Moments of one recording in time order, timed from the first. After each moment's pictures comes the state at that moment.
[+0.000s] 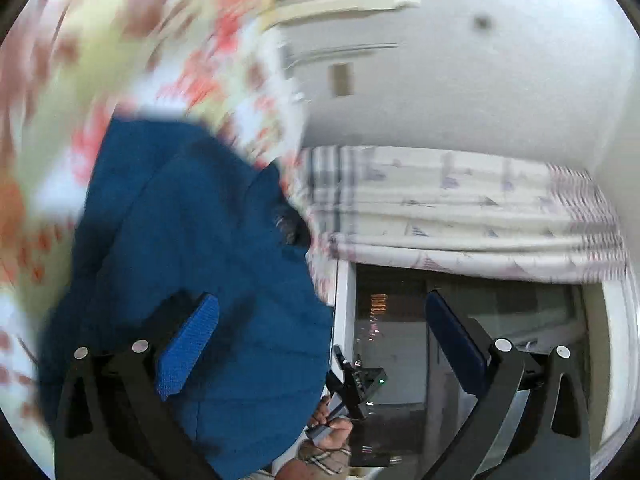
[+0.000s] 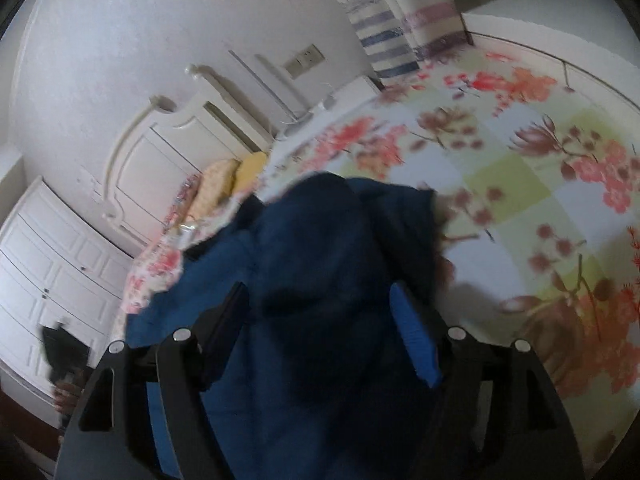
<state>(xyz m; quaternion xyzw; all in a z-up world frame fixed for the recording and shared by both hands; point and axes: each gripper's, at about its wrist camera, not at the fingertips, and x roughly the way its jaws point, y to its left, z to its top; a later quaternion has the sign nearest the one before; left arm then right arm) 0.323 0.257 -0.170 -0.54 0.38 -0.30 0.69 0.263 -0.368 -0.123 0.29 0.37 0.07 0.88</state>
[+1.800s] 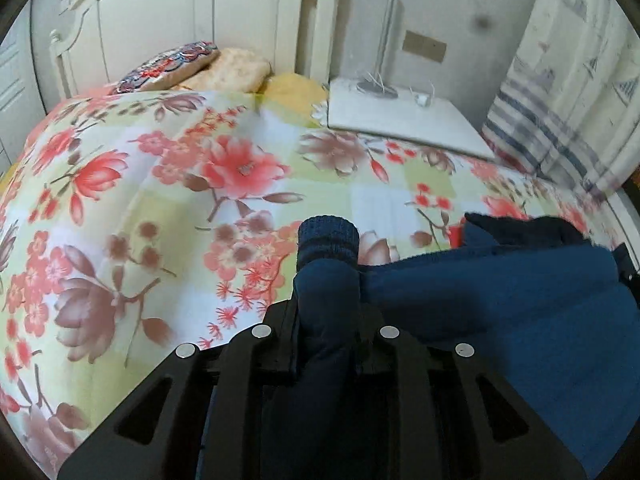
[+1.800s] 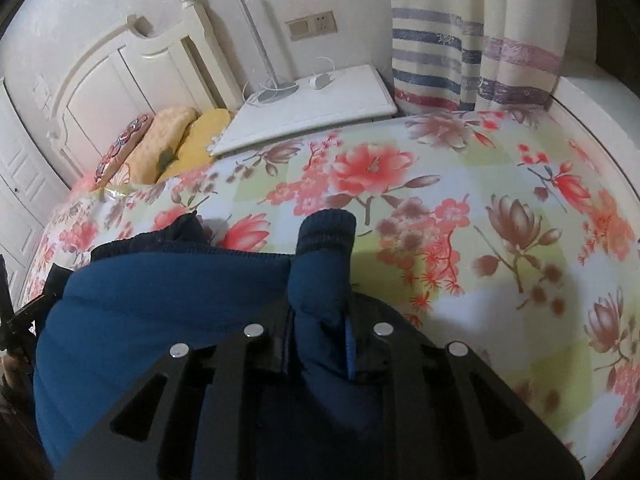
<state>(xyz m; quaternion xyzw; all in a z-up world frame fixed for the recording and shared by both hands) 0.452 0.149 -0.188 -0.04 0.42 -0.03 0.91 0.418 -0.321 -0.122 0.11 0.44 0.03 0.89</state>
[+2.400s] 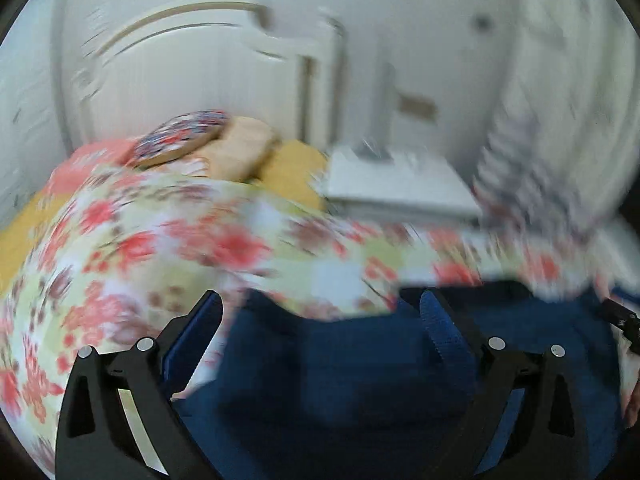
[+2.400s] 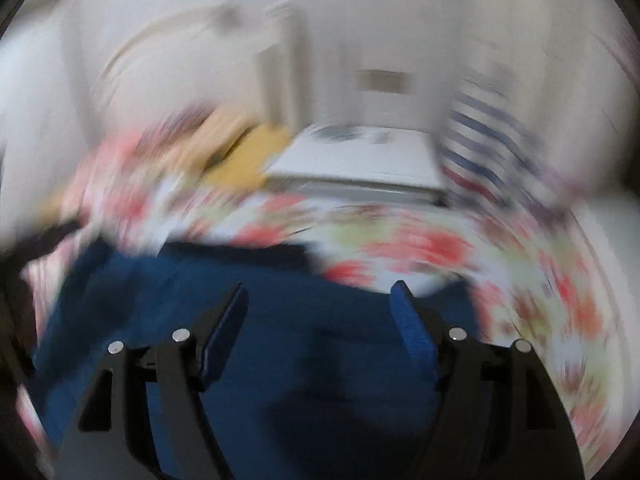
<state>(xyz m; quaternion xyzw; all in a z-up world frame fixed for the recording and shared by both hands) 0.415 0.081 -0.115 0.00 0.34 -0.01 0.94 0.387 -0.188 -0.056 -0.07 0.38 0.10 0.92</state>
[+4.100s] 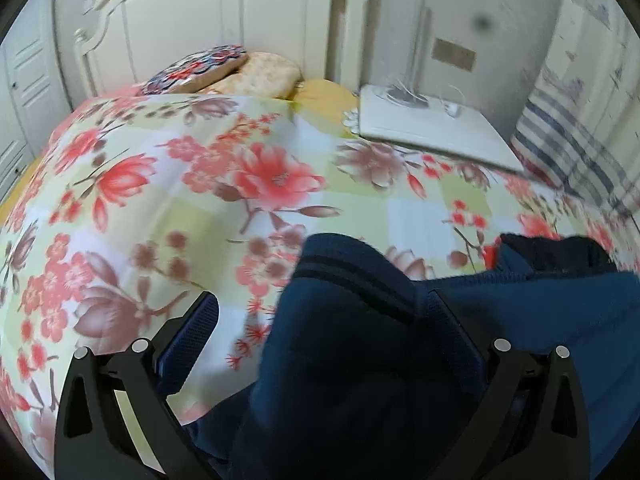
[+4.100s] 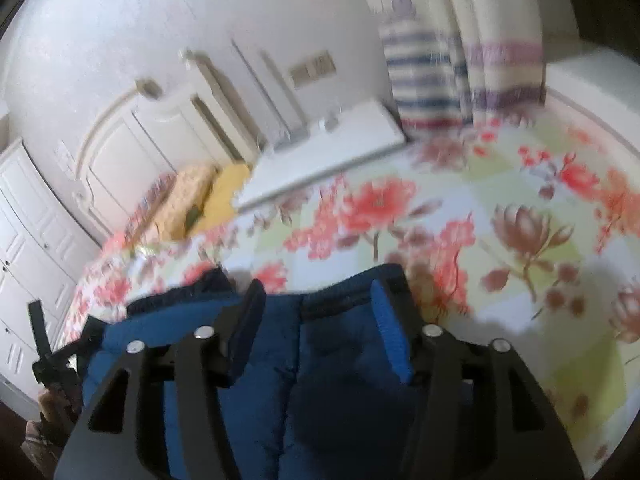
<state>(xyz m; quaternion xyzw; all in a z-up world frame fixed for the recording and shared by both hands) 0.461 0.160 -0.189 -0.05 0.42 0.03 0.91 0.418 -0.341 -0.122 0.19 0.38 0.05 0.90</state>
